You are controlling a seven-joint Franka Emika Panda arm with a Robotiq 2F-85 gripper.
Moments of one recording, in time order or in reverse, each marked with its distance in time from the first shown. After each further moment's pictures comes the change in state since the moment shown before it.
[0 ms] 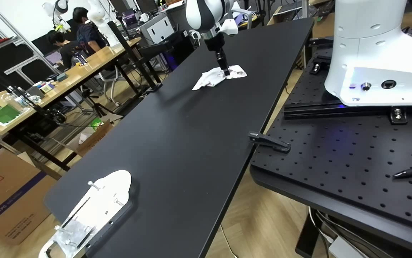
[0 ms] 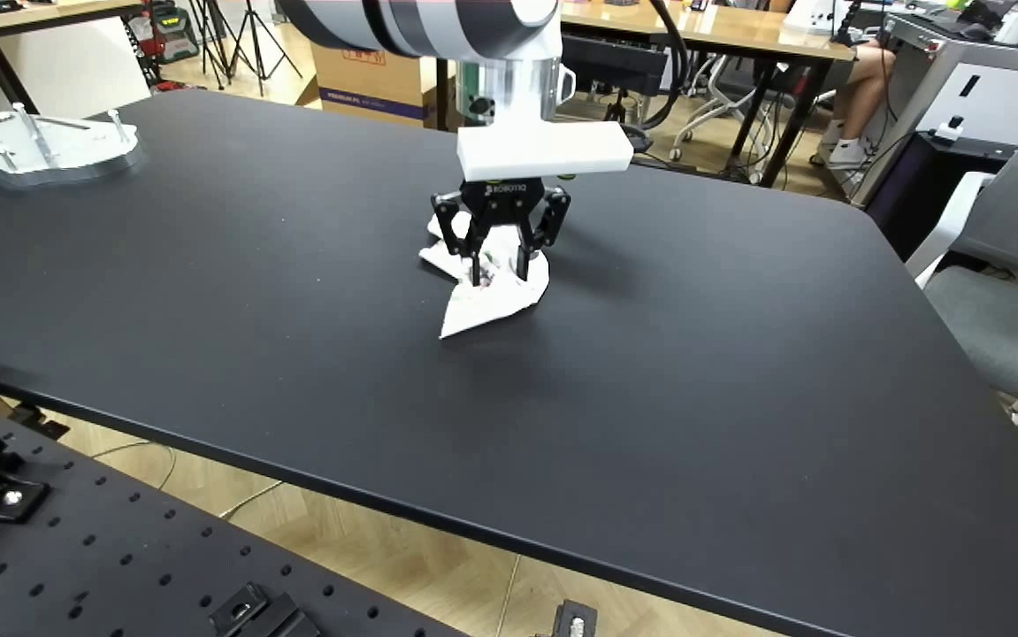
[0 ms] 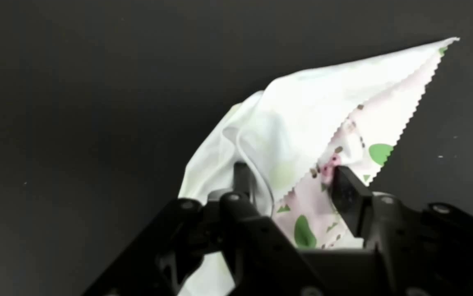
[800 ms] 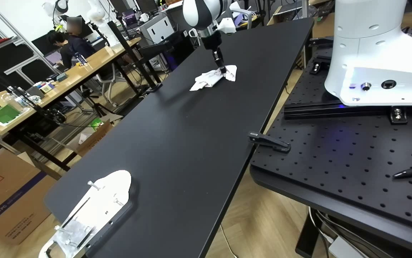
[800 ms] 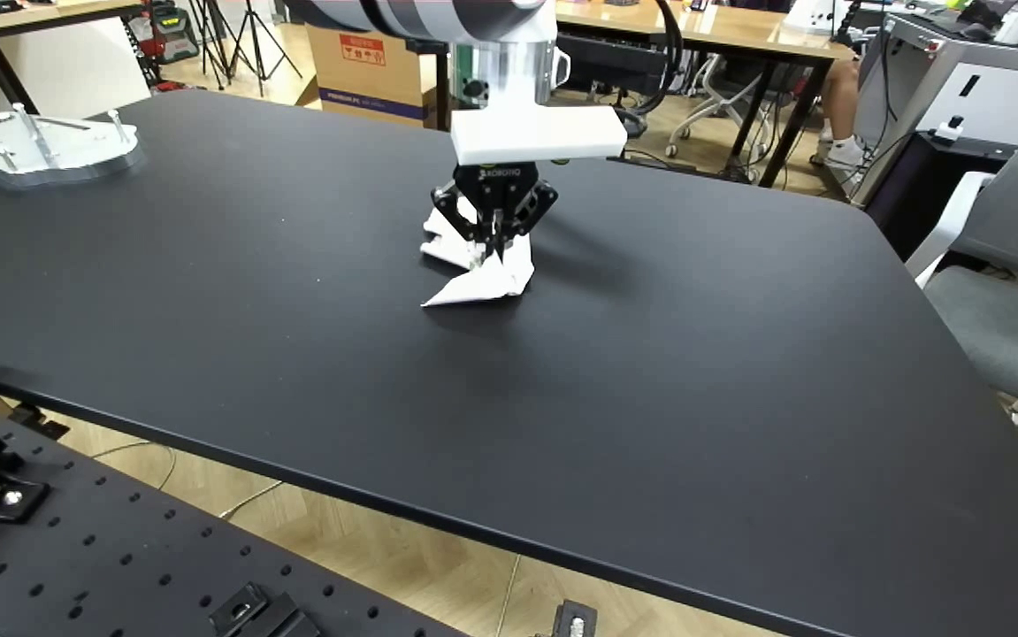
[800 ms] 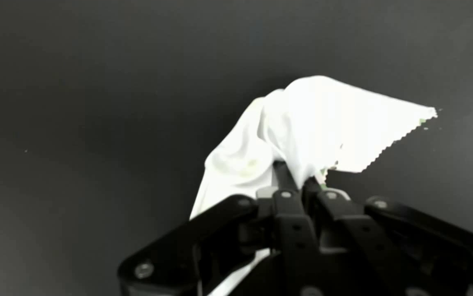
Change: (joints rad) arm -0.042 -0.030 0.058 -0.005 0.002 -0.003 -0.004
